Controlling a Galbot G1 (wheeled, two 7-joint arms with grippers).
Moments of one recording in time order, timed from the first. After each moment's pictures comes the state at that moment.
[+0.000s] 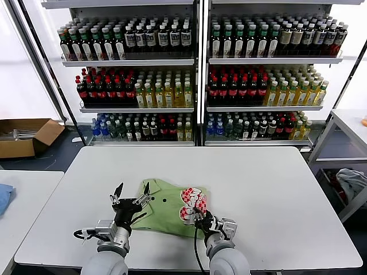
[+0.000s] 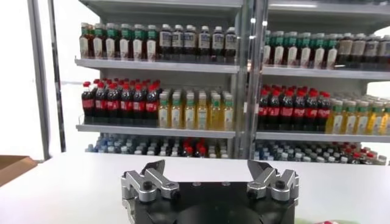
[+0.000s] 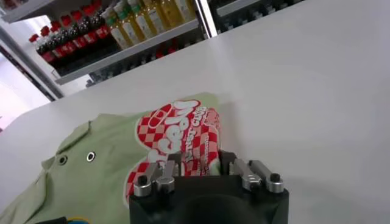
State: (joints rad) left arm 1.38 -1.37 -0.37 -2.10 -0.23 0.33 -0.22; right arm -1.25 1.42 0.09 1.97 0.66 -0.53 0.55
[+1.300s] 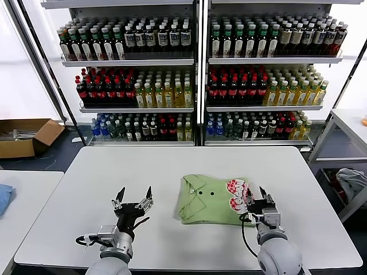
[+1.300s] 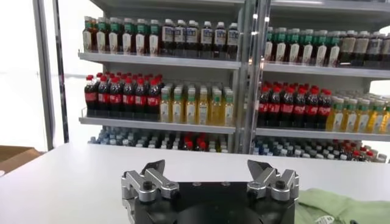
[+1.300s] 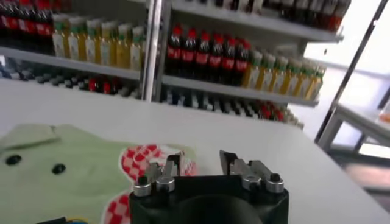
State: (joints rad) left arm 1.42 -1.41 -0.36 -2.13 -0.20 0.34 -0.23; right arm -1.26 1.17 0.31 2.03 0.25 -0.51 0.38
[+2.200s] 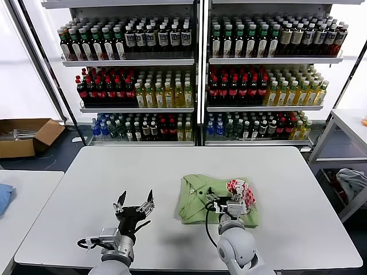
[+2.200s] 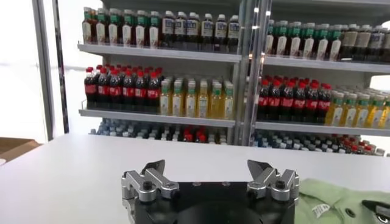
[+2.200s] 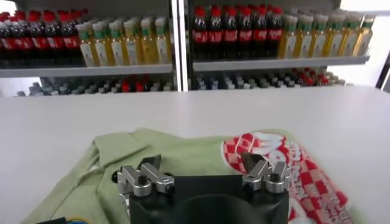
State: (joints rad) left arm 1.44 -1.42 -0.35 -2.13 -0.20 0.34 -0.23; right arm -1.10 1.41 0.16 1.82 0.34 -0.52 0.48
